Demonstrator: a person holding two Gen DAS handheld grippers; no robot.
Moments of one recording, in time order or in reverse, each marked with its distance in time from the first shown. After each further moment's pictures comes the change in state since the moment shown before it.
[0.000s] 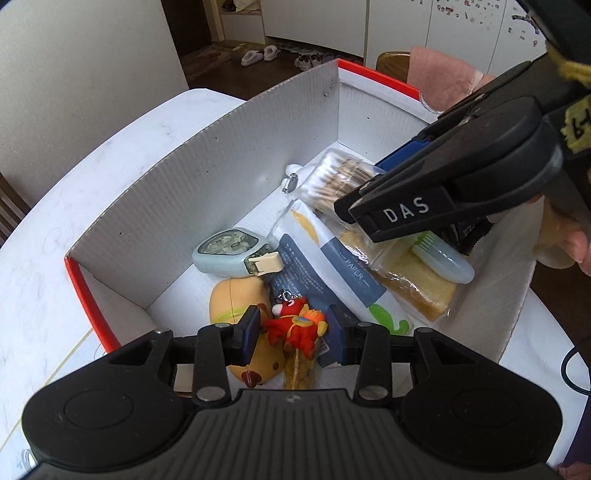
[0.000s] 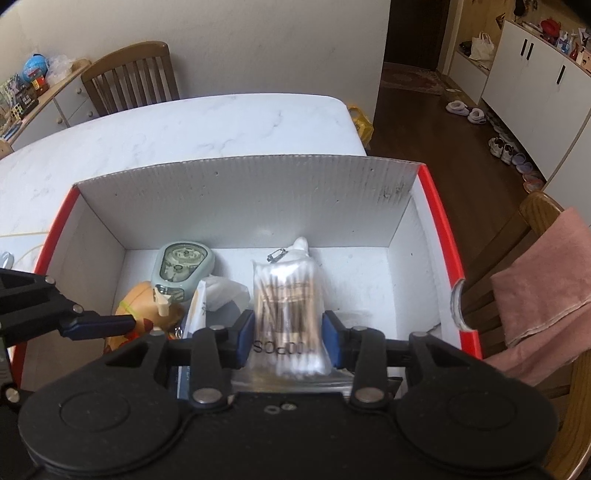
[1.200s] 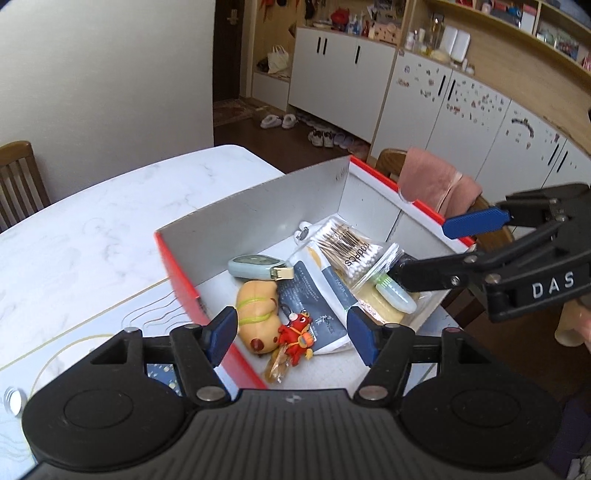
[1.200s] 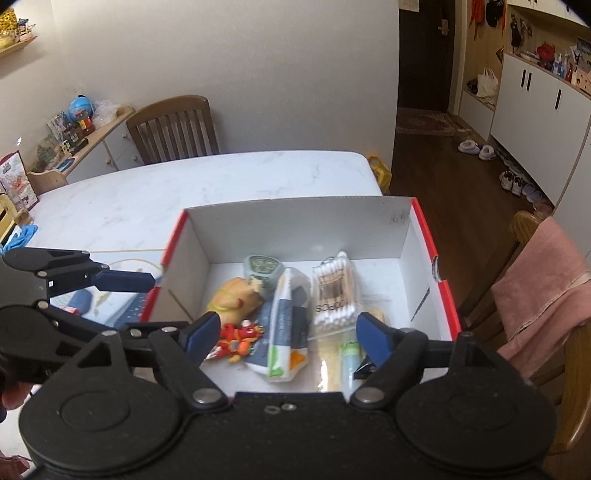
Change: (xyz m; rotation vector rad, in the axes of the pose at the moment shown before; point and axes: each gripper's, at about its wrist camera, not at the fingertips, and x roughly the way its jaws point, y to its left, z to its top) left arm -0.105 0.032 -0.056 -0.219 -0.260 -0.078; right arm -0.113 0.034 -0.046 0.006 -0.179 0.079
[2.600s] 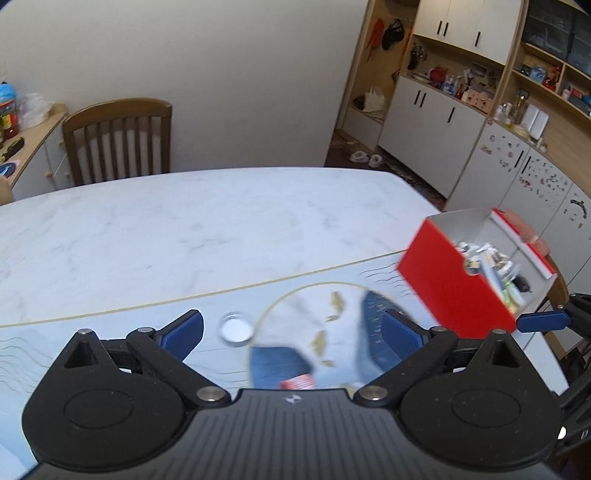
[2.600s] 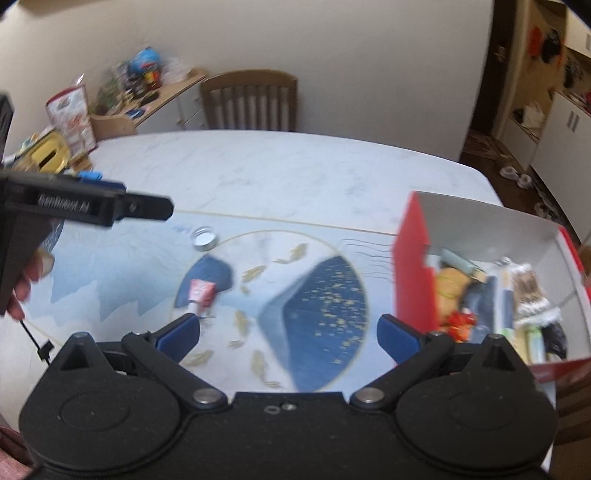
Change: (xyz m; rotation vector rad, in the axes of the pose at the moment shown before) left arm -0.137 0.248 -0.105 -0.236 -0.100 0.143; right arm 0.029 0.253 -0.030 -0.160 0.038 0.020
